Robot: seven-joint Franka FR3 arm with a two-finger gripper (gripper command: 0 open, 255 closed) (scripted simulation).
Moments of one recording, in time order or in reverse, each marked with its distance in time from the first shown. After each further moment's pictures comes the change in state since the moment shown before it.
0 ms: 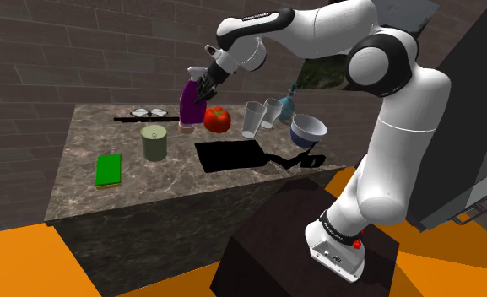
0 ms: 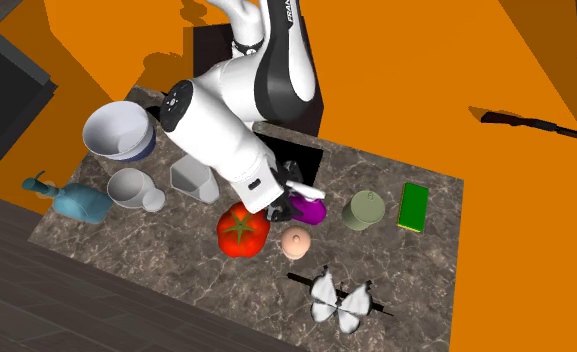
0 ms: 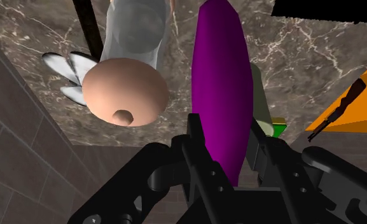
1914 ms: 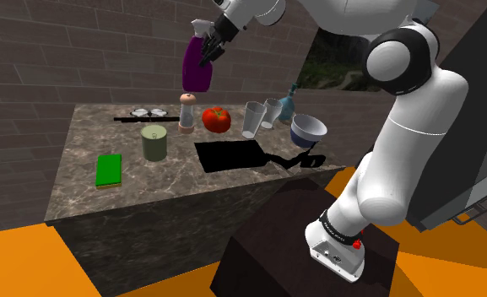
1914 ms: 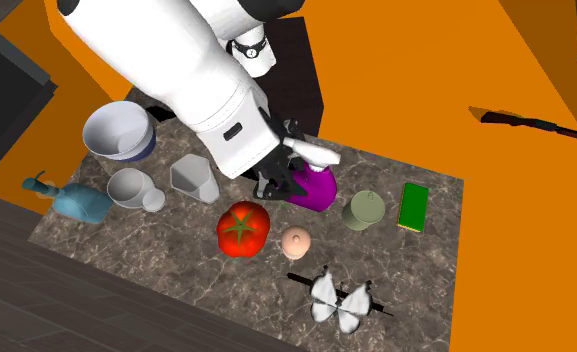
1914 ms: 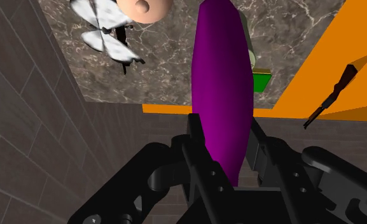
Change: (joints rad) arm -0.001 -0.099 -0.037 0.234 -0.138 -0.275 0.210
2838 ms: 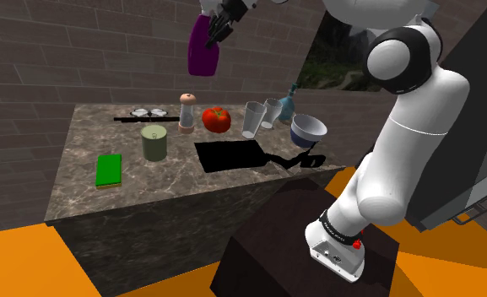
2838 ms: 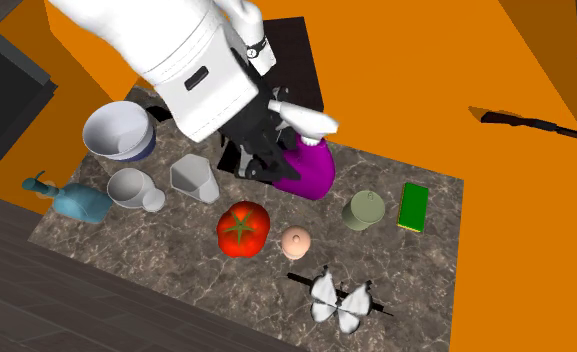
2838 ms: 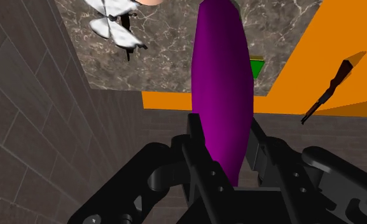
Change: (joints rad) arm -0.026 -0.009 -0.016 0.146 -0.022 -0.150 0.057
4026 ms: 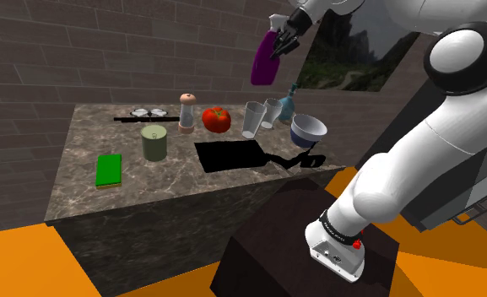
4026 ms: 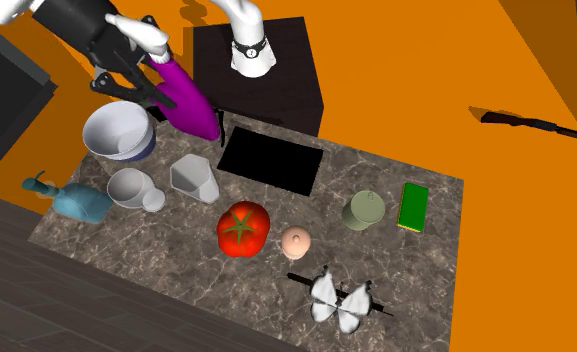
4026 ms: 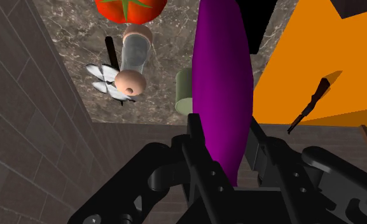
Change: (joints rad) arm -0.147 -0.332 -0.156 -0.338 -0.110 -0.125 -0.272
